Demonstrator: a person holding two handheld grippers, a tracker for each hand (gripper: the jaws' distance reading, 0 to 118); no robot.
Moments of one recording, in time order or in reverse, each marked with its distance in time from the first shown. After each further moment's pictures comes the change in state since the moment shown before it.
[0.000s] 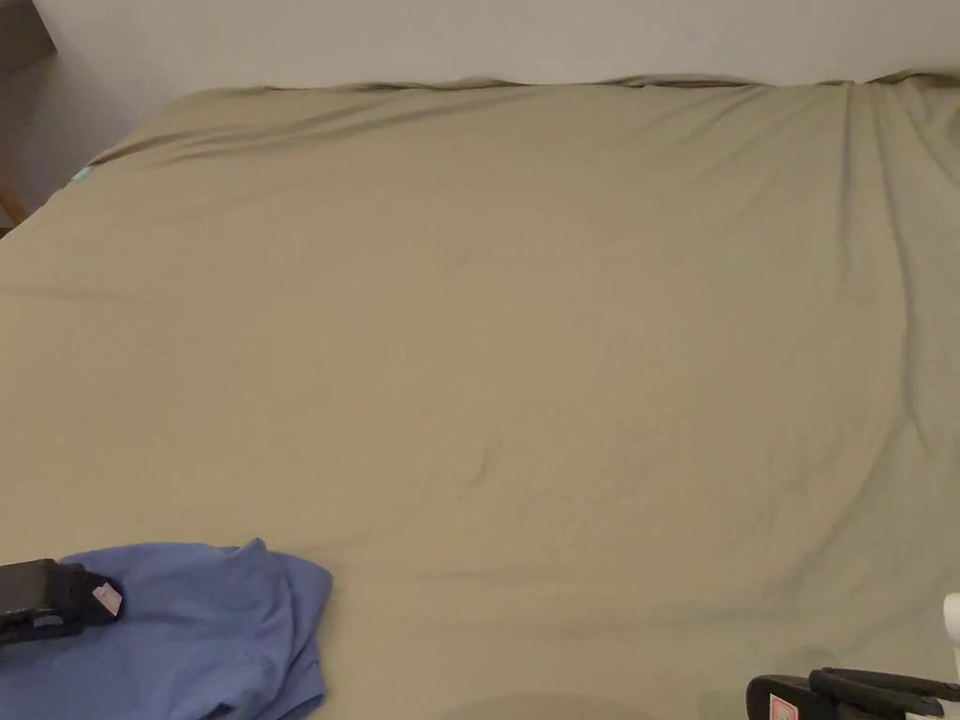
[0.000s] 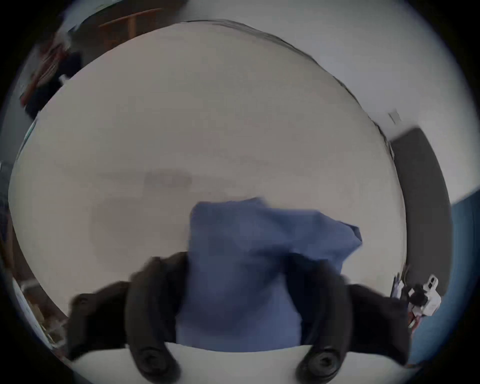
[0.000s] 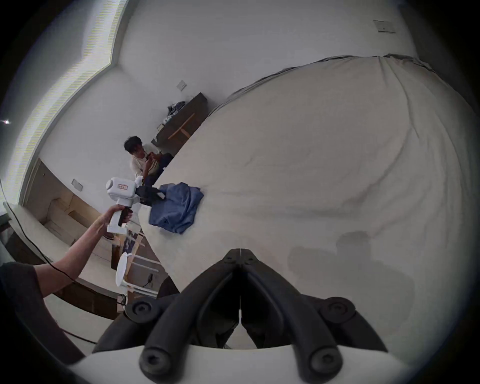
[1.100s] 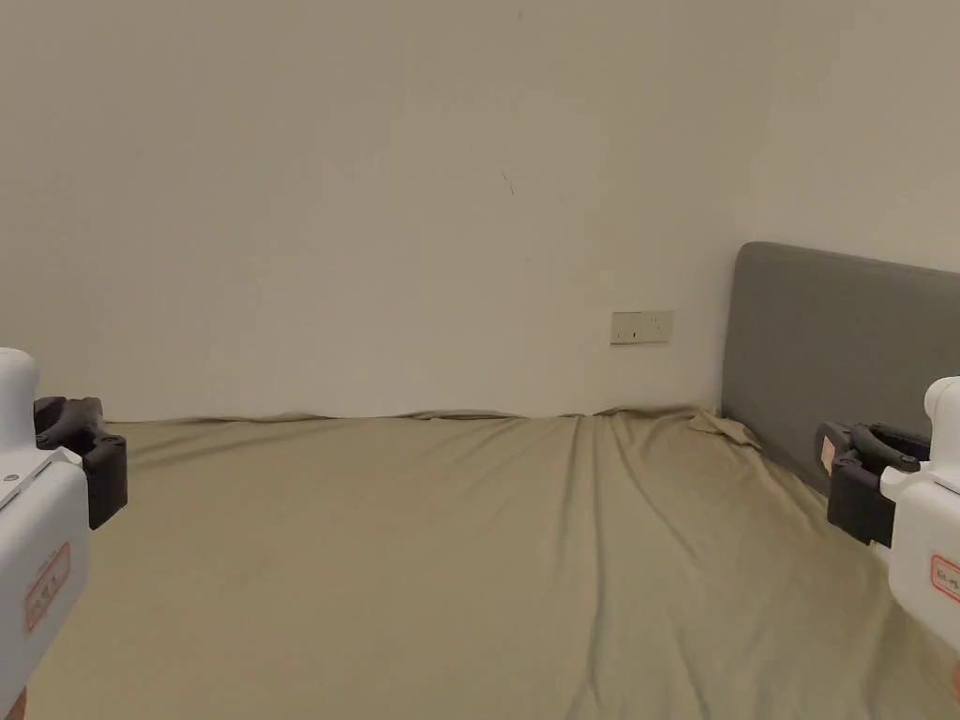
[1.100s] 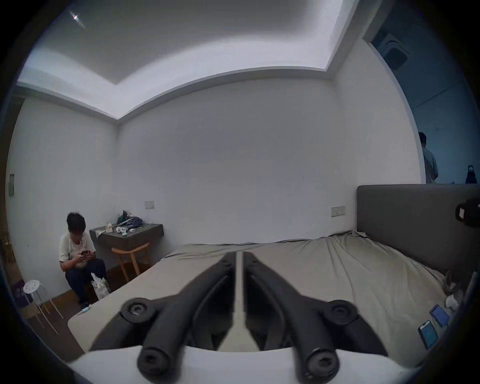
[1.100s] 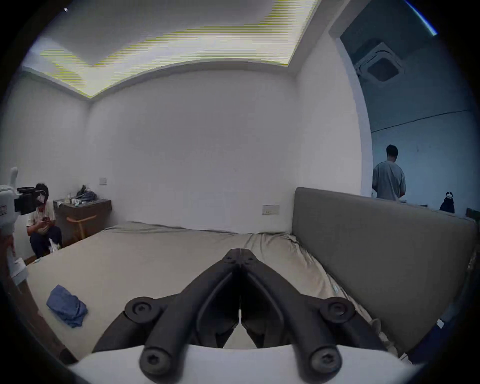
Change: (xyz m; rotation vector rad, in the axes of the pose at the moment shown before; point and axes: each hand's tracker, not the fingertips) left arm 0.411 -0.123 0.226 1.151 0.114 -0.499; right arm -0.041 0.074 0.308 0.886 -0.794 0.322
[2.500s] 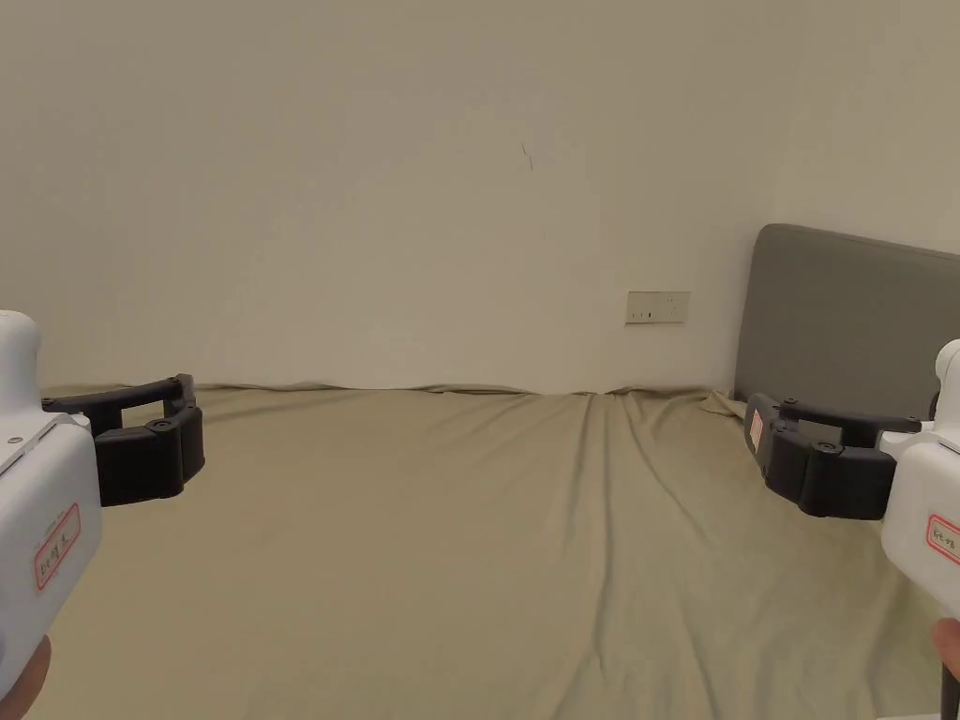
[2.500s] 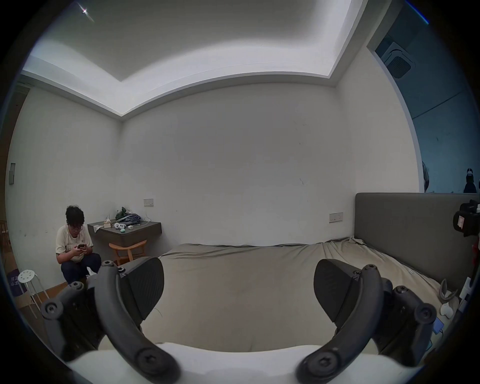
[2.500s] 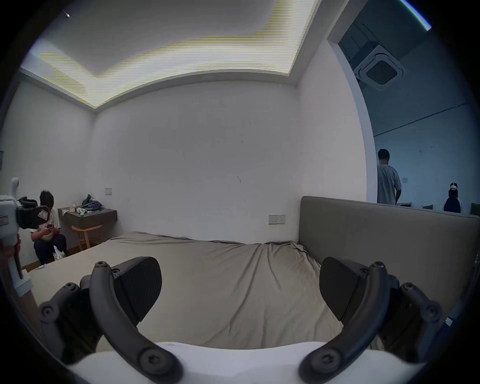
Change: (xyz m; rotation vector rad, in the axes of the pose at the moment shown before) left arm -0.007 -0.004 0.012 0.019 0.003 0.053; right arm -0.007 0.001 0.003 0.066 0.040 -0.026
